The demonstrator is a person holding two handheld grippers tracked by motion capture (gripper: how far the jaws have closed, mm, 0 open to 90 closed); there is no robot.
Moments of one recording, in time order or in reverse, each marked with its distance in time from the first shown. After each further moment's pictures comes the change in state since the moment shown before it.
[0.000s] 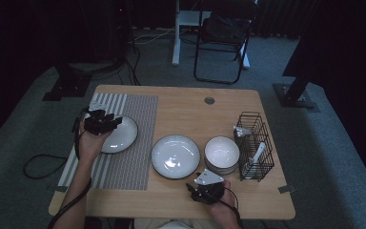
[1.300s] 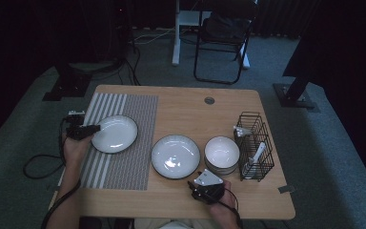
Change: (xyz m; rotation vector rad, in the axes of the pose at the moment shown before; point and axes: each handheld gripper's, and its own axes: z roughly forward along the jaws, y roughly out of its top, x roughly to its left) left arm 0.094 -0.057 0.020 0.126 0.100 -0.260; right arm 0.002 0.000 0.000 -0.005 -0.069 -0.018
